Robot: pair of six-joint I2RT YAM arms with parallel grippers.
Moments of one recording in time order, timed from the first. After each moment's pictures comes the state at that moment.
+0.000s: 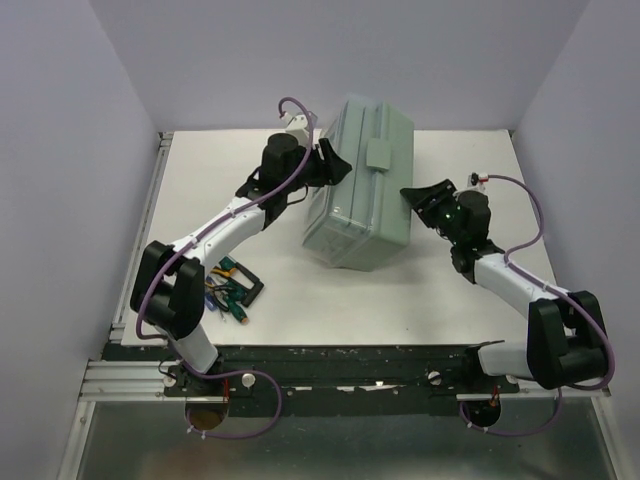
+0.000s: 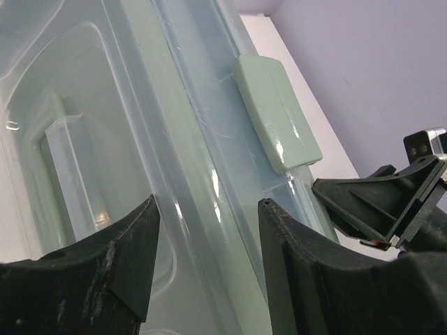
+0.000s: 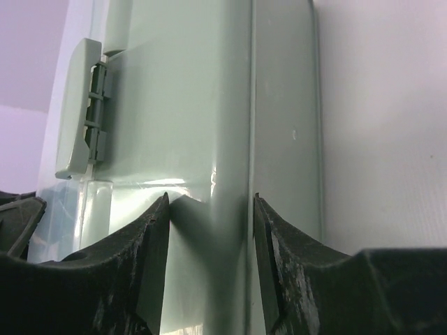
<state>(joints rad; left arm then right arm) -0.51 1.66 1.28 0.17 0.26 -0.56 0.22 1.35 0.62 0.45 -0.13 0.97</state>
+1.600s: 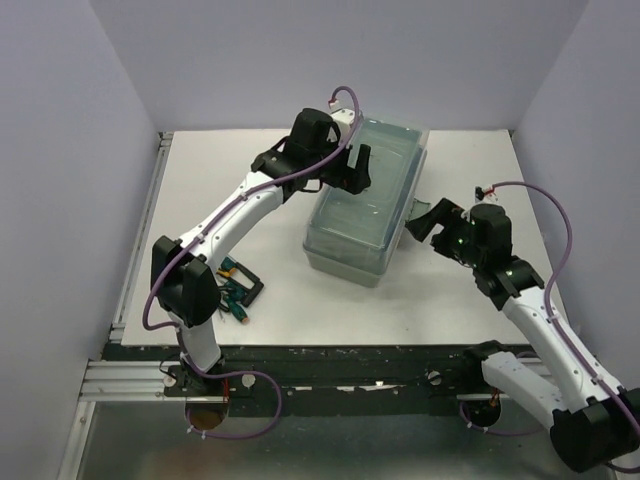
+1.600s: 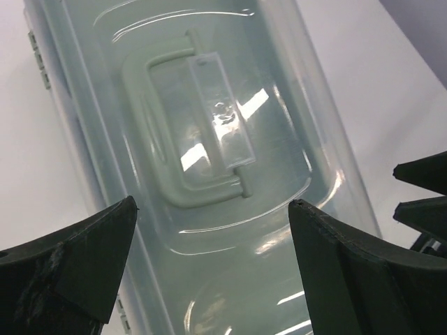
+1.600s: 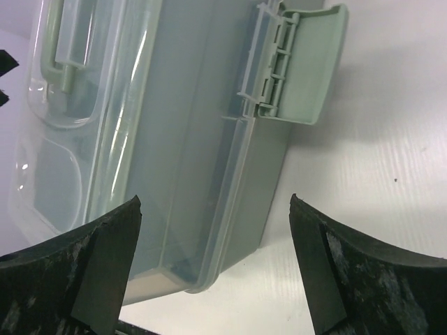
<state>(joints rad) -0.61 1.78 1.76 -0.48 0.26 -0.18 0.29 0.84 0.71 -0.33 -0.02 0.72</state>
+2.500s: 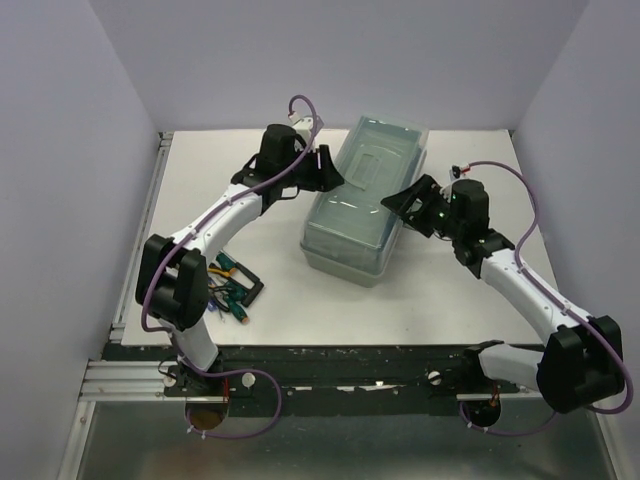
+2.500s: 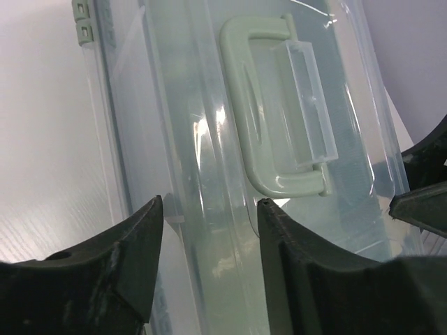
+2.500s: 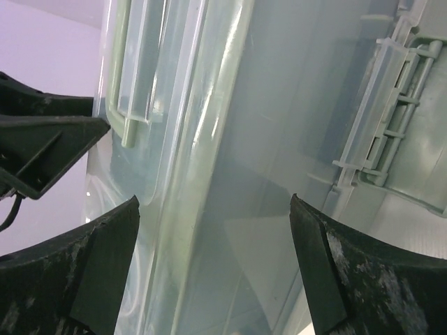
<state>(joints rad) -0.46 1.73 1.43 -0.17 0.40 -0.35 0.29 1.19 0.78 0.01 -0.24 0.87</state>
